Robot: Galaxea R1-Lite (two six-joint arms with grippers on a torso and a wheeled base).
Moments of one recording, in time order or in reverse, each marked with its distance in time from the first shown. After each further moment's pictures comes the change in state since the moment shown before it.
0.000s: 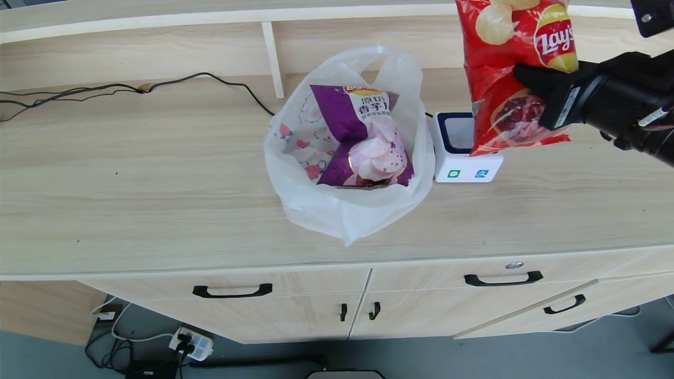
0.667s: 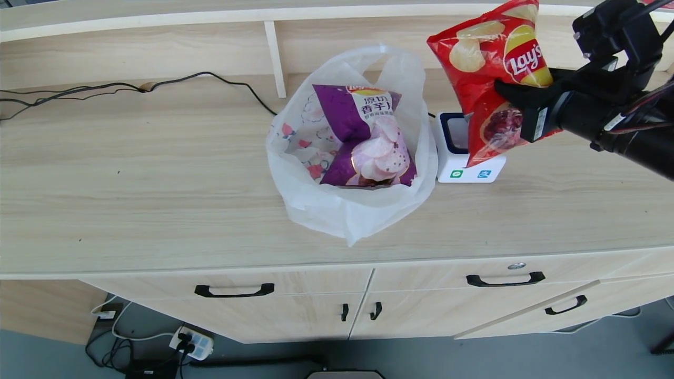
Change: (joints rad) left arm -0.001 0.000 0.000 -0.003 0.000 0.000; right arm -0.041 0.071 -0.037 0.000 0.076 -0.206
